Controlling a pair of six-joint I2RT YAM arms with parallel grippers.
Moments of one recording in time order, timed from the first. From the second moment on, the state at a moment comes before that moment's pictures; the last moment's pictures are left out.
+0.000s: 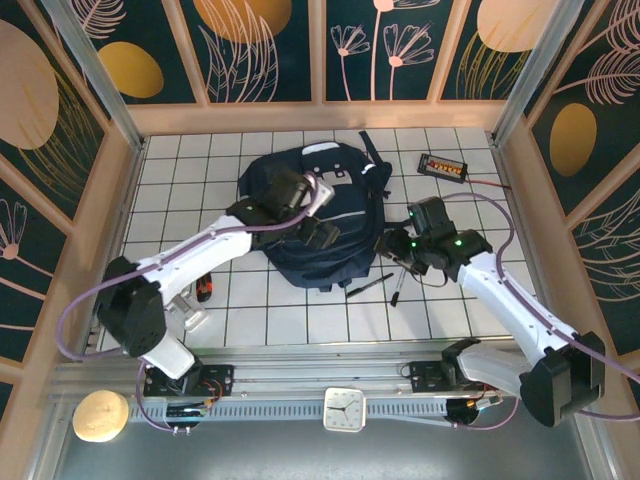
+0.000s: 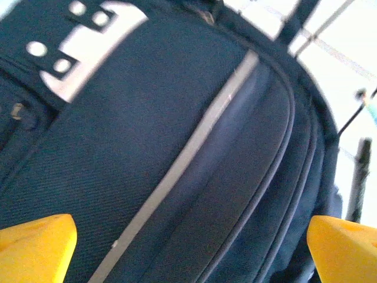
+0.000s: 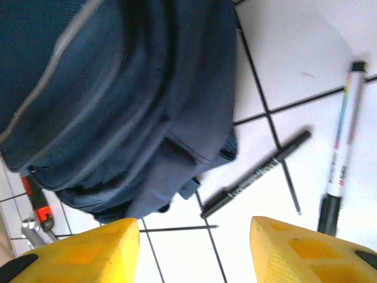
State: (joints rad) left arm -0.74 1.63 1.29 -0.49 -0.01 0.05; right arm 0.46 1.09 0.88 -0.76 -0.19 0.87
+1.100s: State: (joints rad) left arm -0.76 1.87 1.58 -0.55 -0.33 0.14; right arm 0.43 1.11 0.78 -0.65 -0.24 0.89
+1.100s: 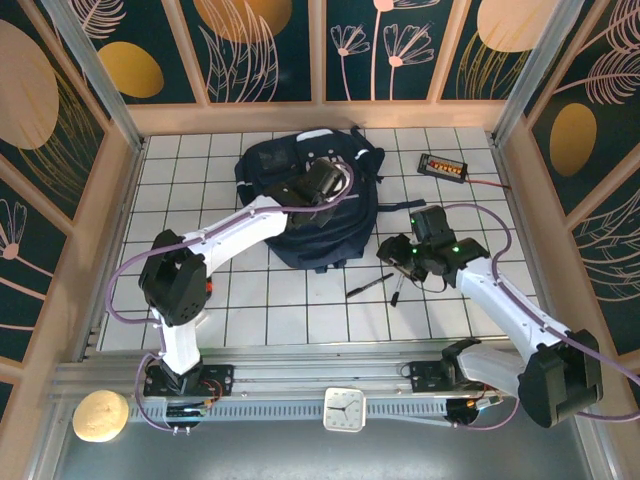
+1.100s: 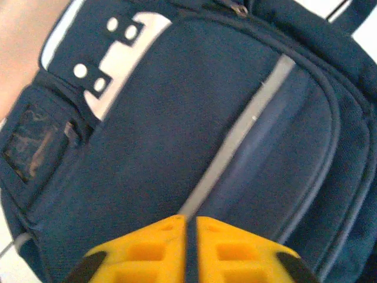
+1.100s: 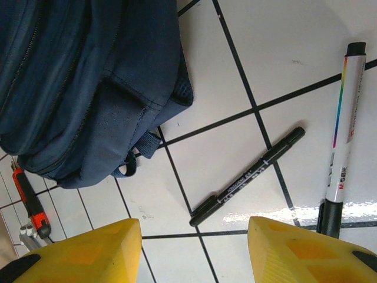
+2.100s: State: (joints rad) left arm -0.74 2.07 1.67 -0.55 -0.16 0.19; right arm 0.35 1.21 0.80 -0.69 -0.21 0.81
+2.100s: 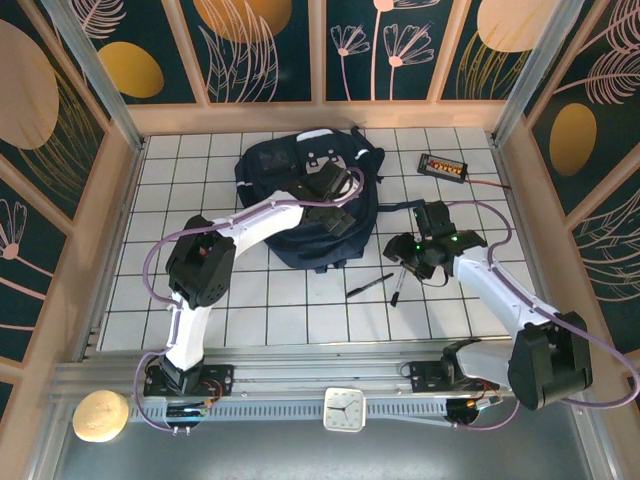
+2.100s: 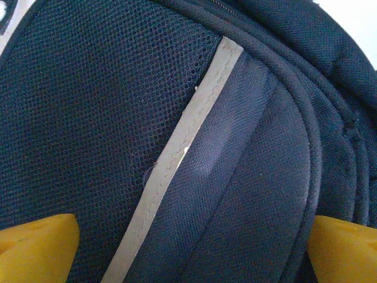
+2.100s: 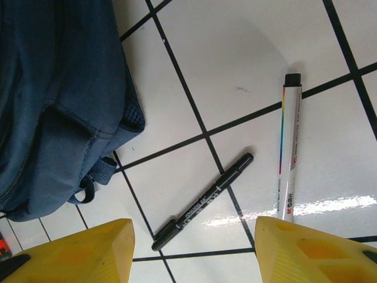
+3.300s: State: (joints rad) left arm -0.66 1.97 1.78 -0.66 0.03 0.06; right arm 0.32 1.59 0.95 -0.76 -0.02 0.62
